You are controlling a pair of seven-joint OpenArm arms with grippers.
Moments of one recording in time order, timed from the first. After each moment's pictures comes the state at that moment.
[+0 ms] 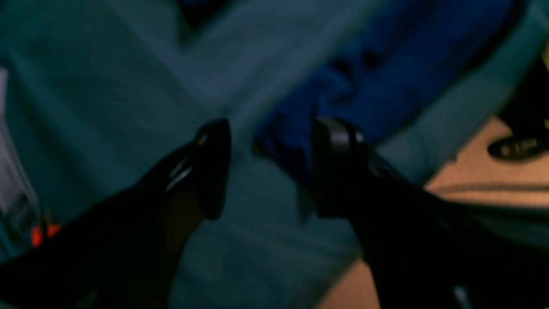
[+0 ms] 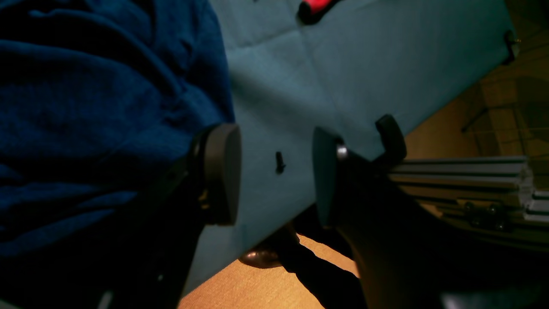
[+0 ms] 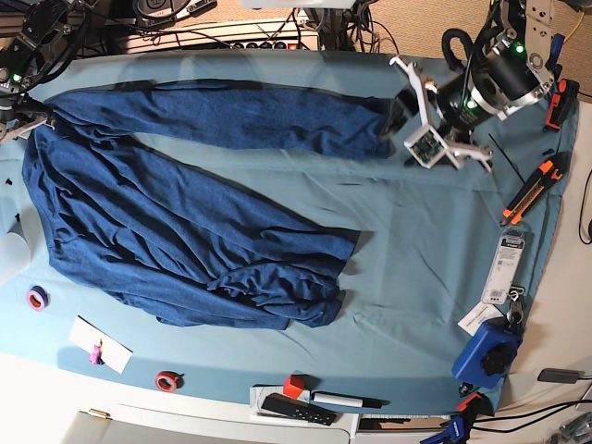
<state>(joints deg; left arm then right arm) 21.5 -21.7 0.8 132.2 -24.1 -30.4 52.2 -15.7 18.1 49.2 108.8 0.1 14.9 -60.0</state>
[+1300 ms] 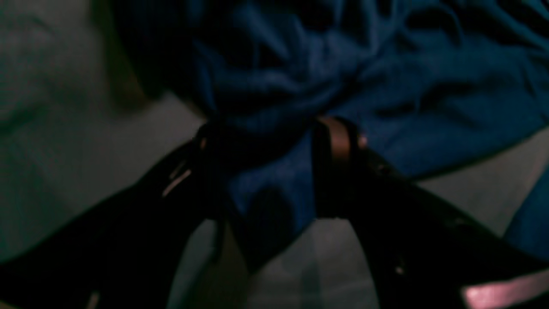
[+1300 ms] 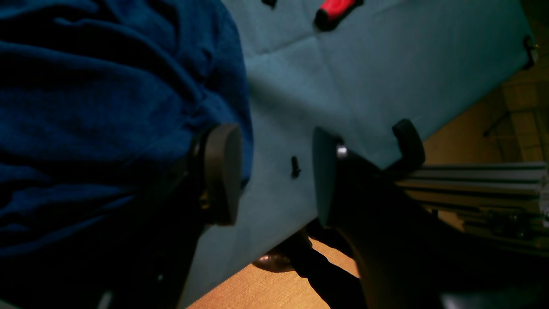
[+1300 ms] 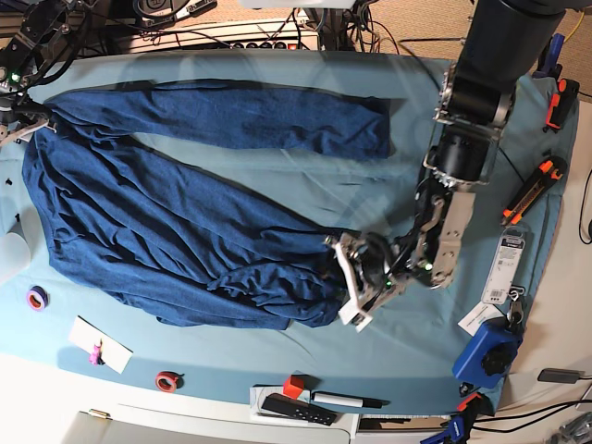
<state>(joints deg) -31.0 -4.8 16.2 55.2 -27.5 -31.6 42.8 -15.7 18.2 49.3 108.8 3.6 14.9 -60.0</state>
